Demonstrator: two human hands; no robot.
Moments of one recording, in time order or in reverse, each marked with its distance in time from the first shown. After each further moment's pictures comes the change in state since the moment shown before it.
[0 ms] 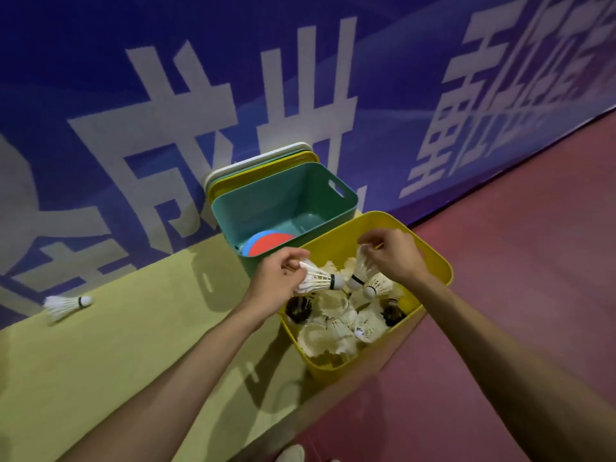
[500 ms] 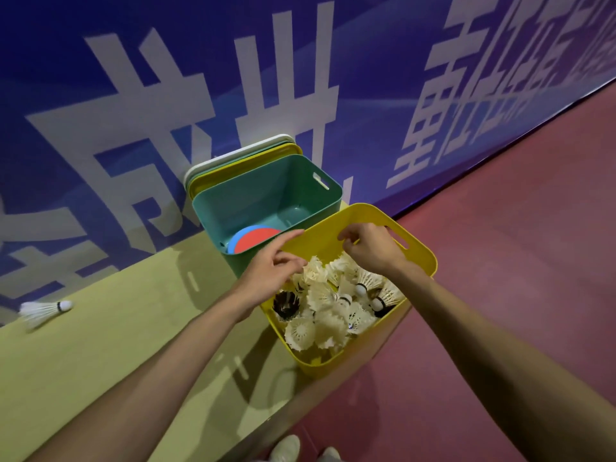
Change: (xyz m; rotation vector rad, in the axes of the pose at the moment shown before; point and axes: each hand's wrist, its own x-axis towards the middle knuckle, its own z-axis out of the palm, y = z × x) left_hand 0.017 -0.001 0.005 -0.080 -0.179 -0.015; right_hand 0.009 -0.002 0.003 -0.086 -0.122 -0.030
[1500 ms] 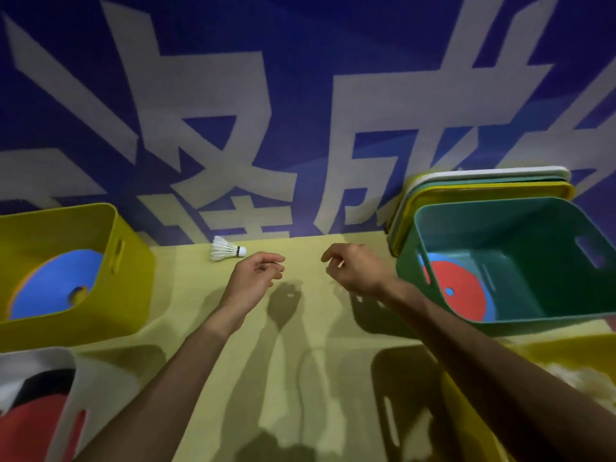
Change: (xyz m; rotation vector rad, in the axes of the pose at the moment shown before) left_hand -0.065 -0.175 -0.302 -0.216 0.719 -0.392; right_hand 0.121 -0.303 0.231 -0.098 -0.520 -0.451
